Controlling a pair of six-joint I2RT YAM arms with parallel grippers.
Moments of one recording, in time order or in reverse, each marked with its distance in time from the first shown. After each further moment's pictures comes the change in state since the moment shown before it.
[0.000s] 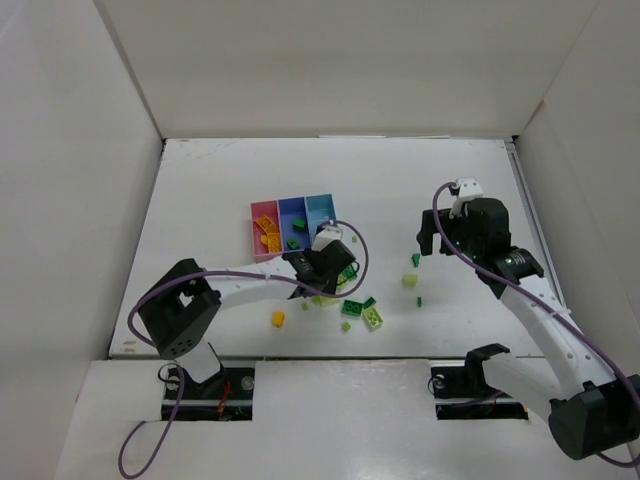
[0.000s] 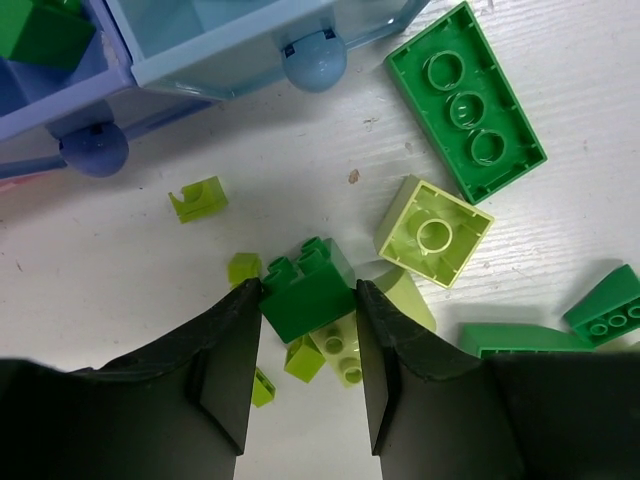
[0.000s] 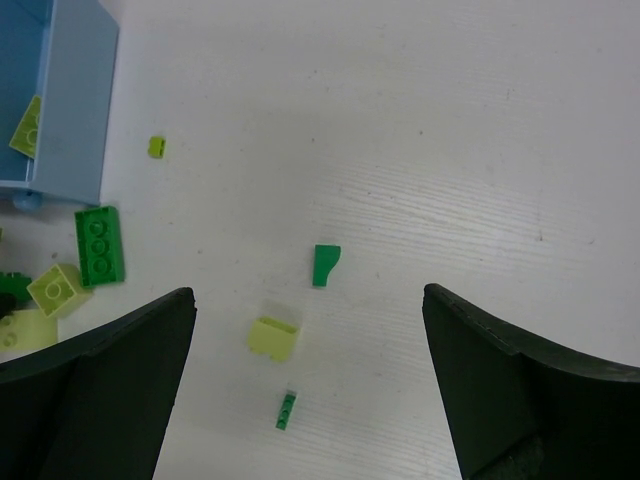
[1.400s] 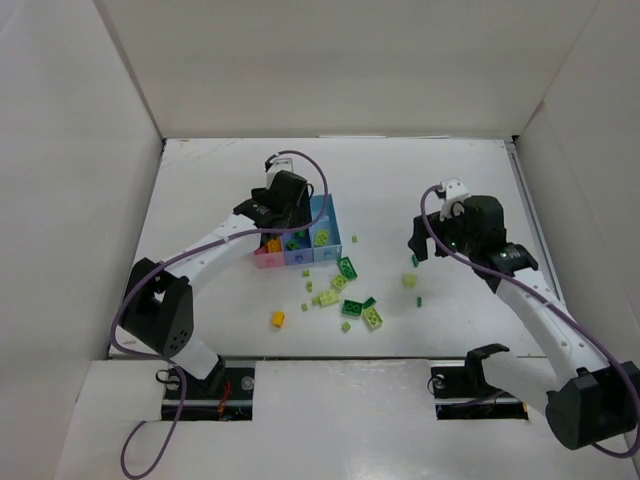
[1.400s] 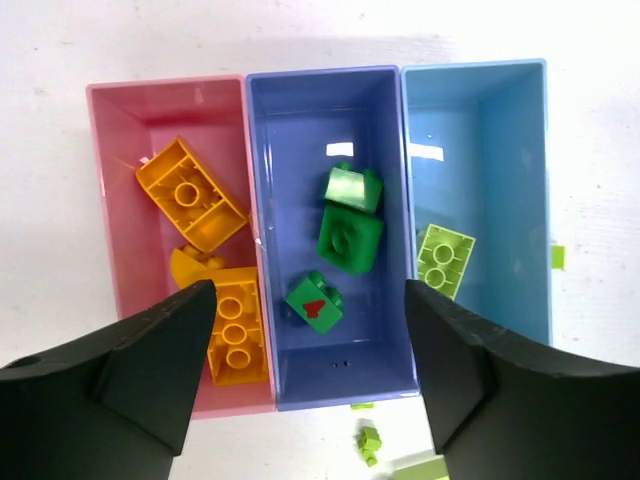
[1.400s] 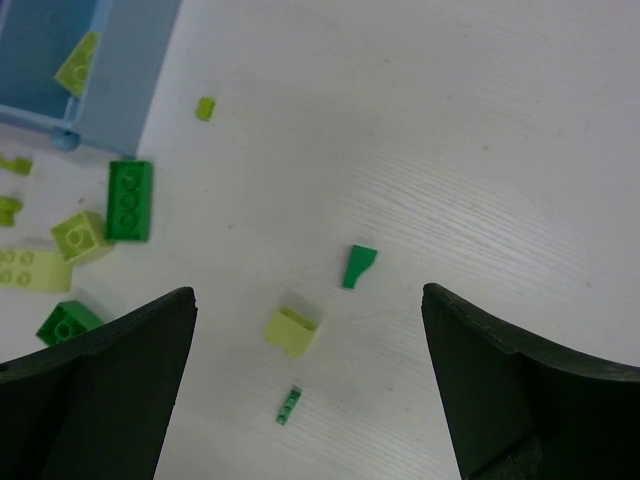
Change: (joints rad) left arm 0.395 -0.056 0.234 -0.021 0.005 0.141; right arm -0.047 0.052 -0.003 0.017 -0.188 -0.108
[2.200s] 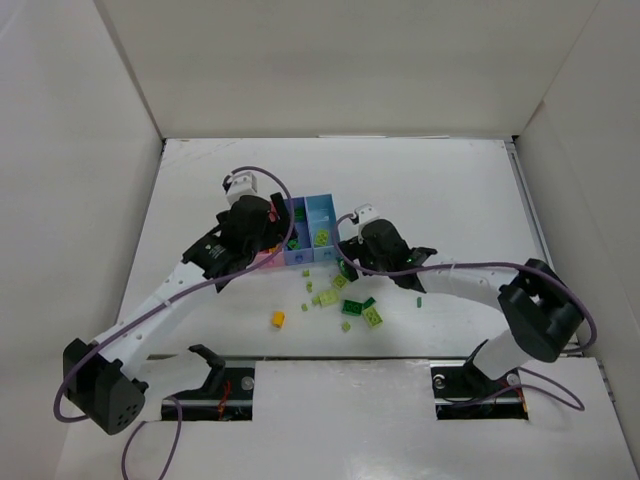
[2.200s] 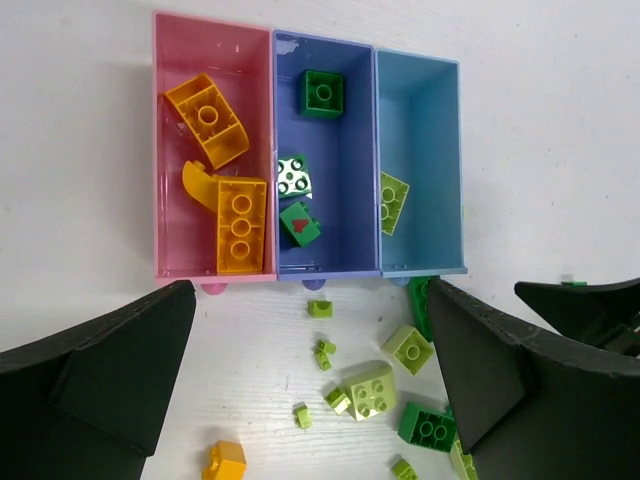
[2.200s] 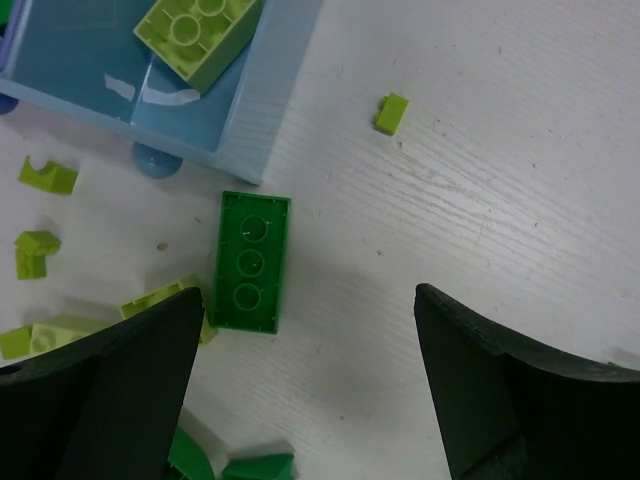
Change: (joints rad) left arm -0.015 -0.450 -0.212 -0.049 0.034 -0.177; right arm 0.547 0.491 0.002 0.375 0.369 0.214
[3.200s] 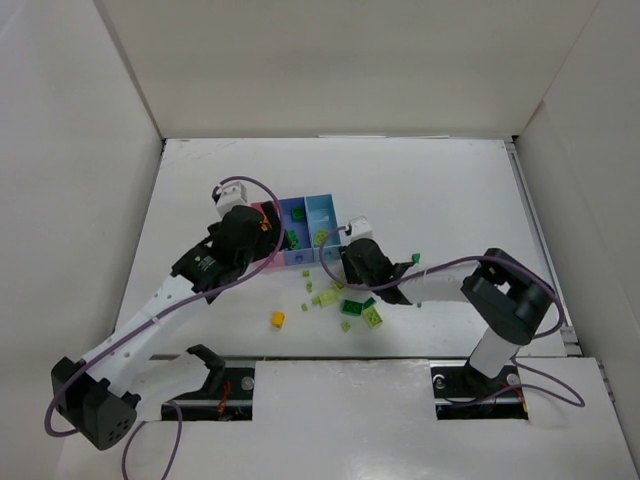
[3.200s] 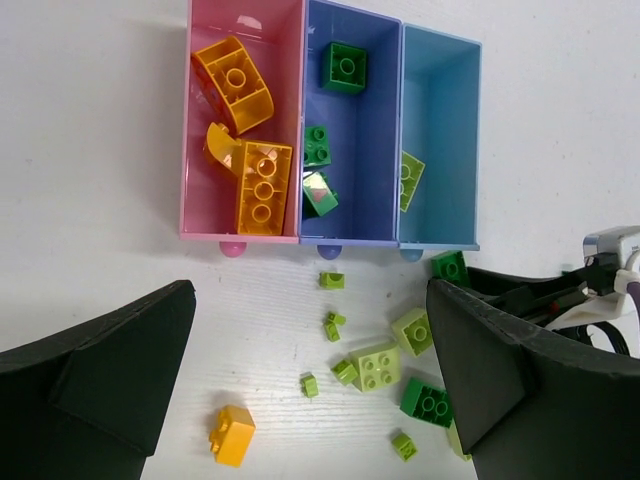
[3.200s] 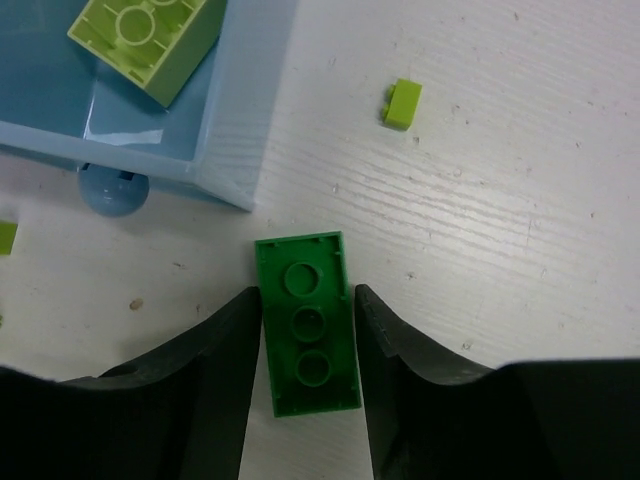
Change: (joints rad) left arm -0.011 -0.100 -0.050 -0.086 -0.015 -0.071; right arm 0.098 0.192 -0.058 0.251 0.219 0.105
